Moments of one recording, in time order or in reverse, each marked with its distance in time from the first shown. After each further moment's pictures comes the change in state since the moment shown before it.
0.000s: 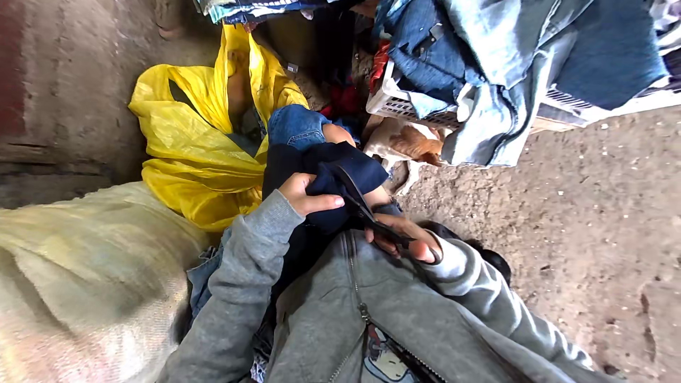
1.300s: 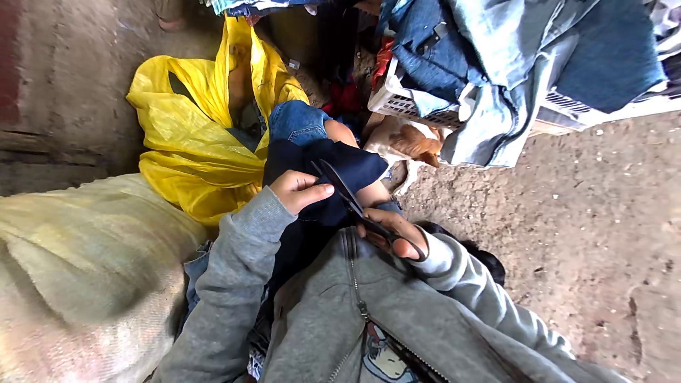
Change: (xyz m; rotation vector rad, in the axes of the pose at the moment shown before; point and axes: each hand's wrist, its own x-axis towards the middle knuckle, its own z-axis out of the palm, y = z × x) left_hand -0.013 0.008 -0.009 0.116 -0.002 0.037; right_hand 0.017 -0.007 0.013 -0.076 0.027 0.017
